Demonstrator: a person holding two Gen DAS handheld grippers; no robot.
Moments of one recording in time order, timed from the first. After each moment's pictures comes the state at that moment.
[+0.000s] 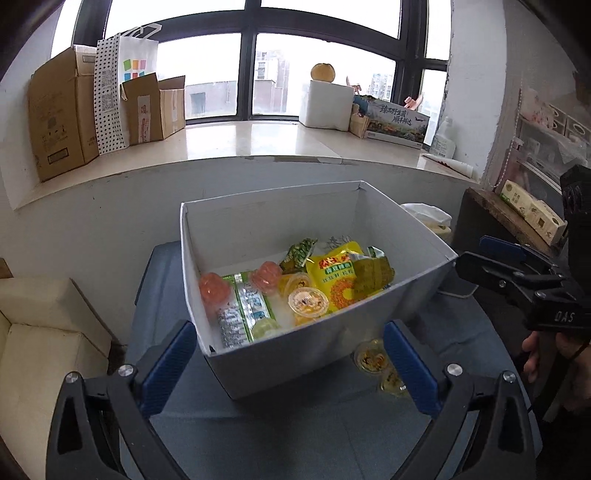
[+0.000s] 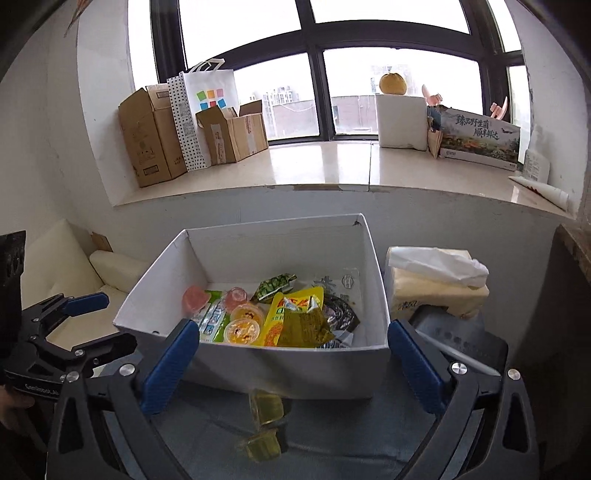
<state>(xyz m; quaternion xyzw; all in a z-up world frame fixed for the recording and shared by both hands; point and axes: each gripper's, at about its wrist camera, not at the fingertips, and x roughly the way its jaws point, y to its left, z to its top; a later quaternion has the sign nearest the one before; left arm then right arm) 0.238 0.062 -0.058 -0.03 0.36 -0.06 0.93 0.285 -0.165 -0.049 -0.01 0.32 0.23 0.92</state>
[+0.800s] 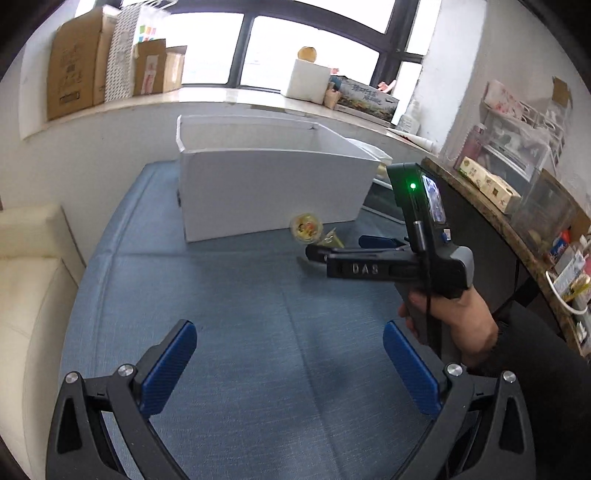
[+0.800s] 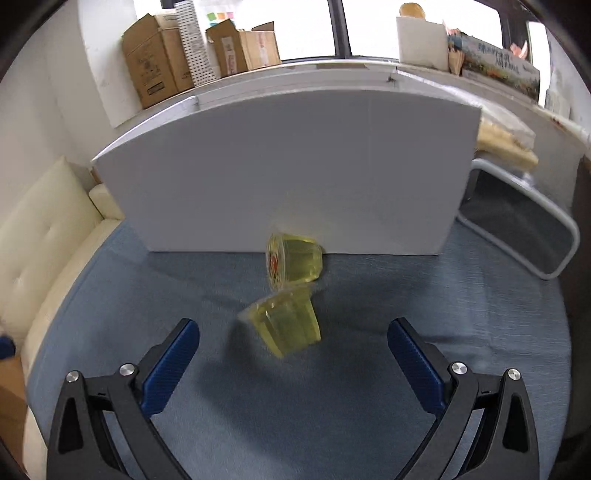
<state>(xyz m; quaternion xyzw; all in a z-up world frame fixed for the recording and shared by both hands) 0.083 0.038 -0.101 -0.10 0.39 -0.09 0.91 0.266 -0.130 -0.169 -0.03 0.43 0.24 0.87</state>
